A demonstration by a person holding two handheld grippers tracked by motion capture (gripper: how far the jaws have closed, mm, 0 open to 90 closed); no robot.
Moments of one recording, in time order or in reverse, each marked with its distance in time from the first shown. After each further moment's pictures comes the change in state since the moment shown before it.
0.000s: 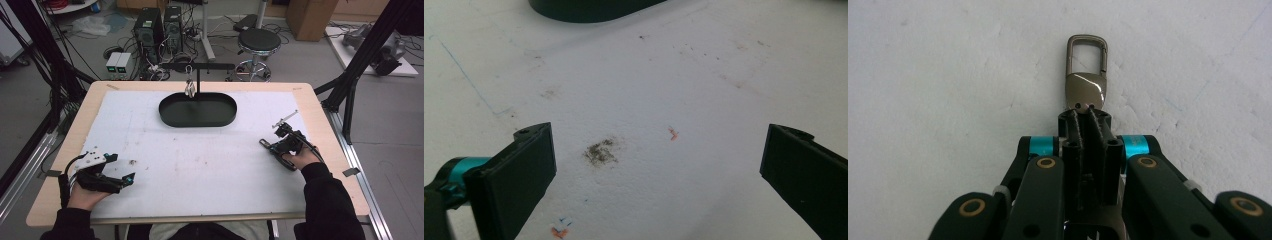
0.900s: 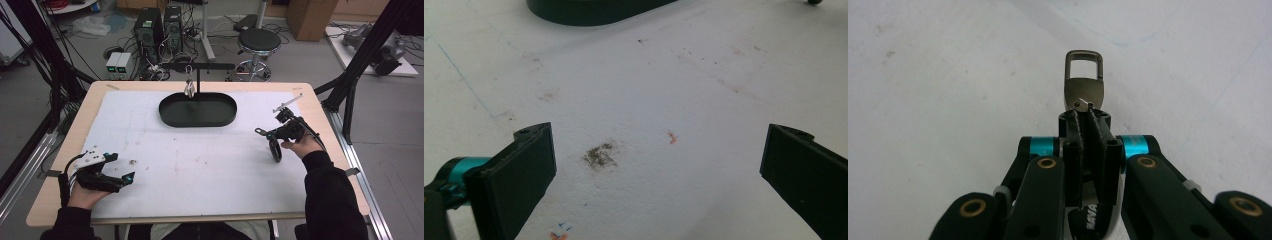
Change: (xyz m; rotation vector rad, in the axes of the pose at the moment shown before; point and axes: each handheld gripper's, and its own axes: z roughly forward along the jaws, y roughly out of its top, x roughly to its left) left arm 0.002 0.000 0.000 -0.015 -0.019 -0.008; right arm 0.013 0.038 -0.049 -0.098 0.052 0.001
